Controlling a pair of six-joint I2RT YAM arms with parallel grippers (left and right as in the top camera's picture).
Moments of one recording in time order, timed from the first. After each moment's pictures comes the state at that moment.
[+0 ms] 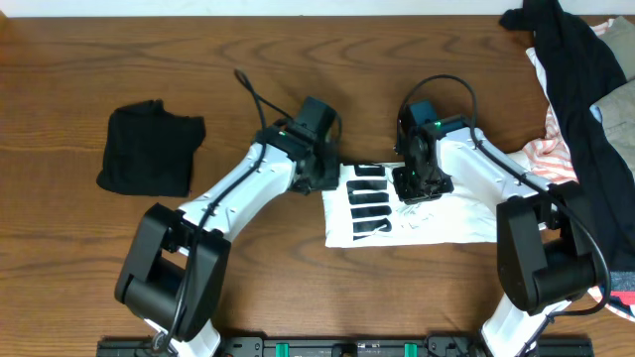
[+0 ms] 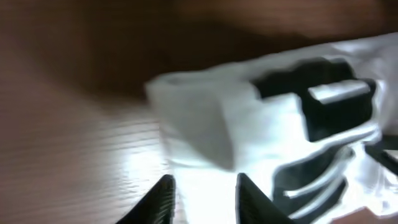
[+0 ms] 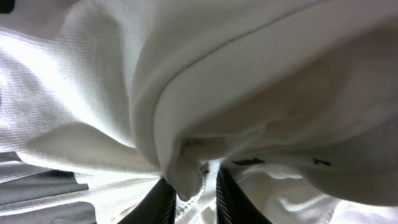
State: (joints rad) left arm -0.53 1.82 1.23 -0.68 0.20 -0.50; right arm 0.32 1.89 1.22 -0.93 -0.06 0.15
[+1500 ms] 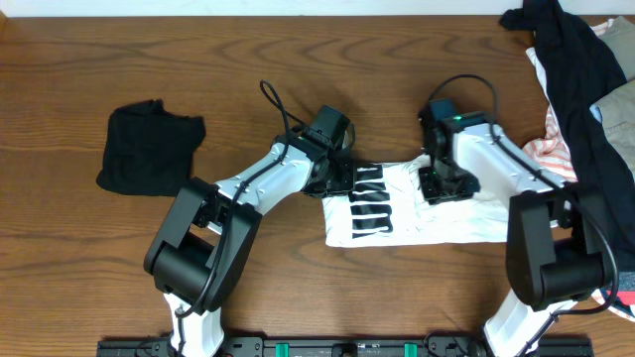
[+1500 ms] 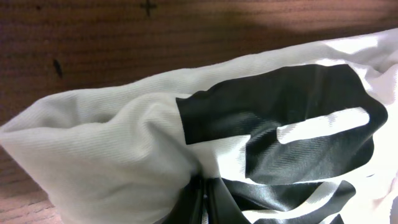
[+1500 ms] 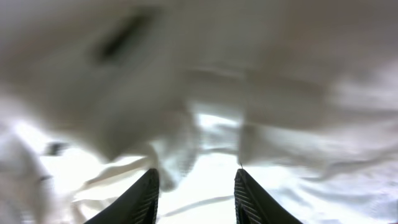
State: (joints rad) left arm -0.55 1.97 1.23 -0.53 0.34 -0.56; right arm 0.22 1.89 1.22 -1.01 0.14 0.15
